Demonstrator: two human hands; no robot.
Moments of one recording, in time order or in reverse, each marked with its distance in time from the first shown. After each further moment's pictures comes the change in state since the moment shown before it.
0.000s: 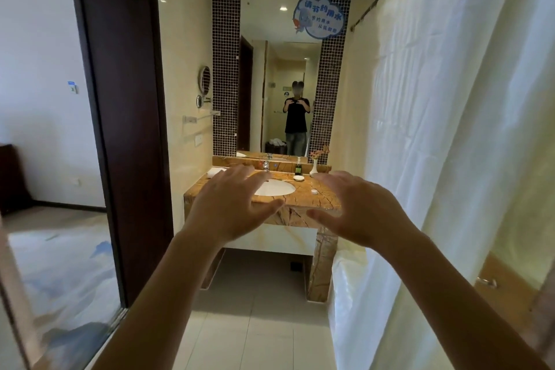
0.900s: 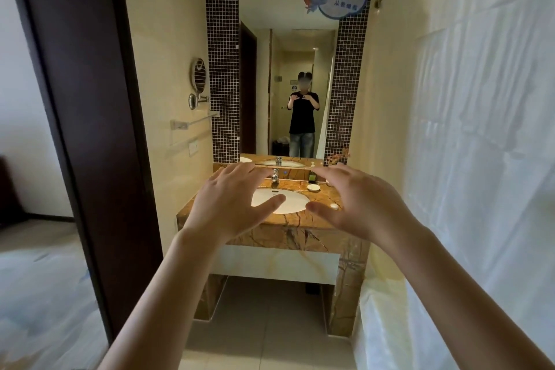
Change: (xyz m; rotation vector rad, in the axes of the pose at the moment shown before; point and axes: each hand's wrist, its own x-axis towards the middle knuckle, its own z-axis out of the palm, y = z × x) left_hand 0.240 -0.129 0.142 0.044 0.115 0.000; right_hand 0.245 0.093 0.146 0.032 -0.028 0.037
